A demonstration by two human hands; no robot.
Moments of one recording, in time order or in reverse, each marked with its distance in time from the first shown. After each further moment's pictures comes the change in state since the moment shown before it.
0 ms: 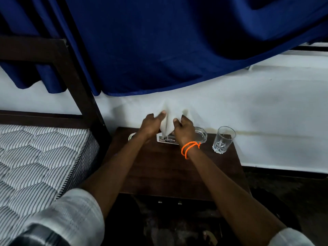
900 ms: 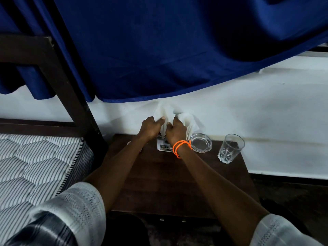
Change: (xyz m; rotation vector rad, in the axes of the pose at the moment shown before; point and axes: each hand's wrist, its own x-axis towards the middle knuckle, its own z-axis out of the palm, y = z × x) left_hand 0.072 -0.022 0.008 0.158 -0.001 0.064; right_hand 0.049 0.008 0.049 -0.106 -0.037 -0.004
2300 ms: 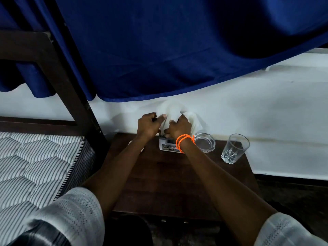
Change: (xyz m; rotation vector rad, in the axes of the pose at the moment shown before) left_hand 0.016 -0.021 -0.006 0.017 0.148 0.210; right_hand 0.028 0.009 0.013 0.166 -0.003 0.157
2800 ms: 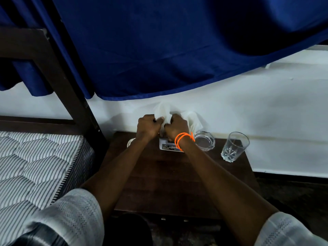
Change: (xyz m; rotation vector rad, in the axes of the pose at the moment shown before) left_hand -0.006 -0.001 0.003 0.178 0.005 0.009; right_hand -0.022 -0.021 -0.017 -0.252 -0.152 -0.017
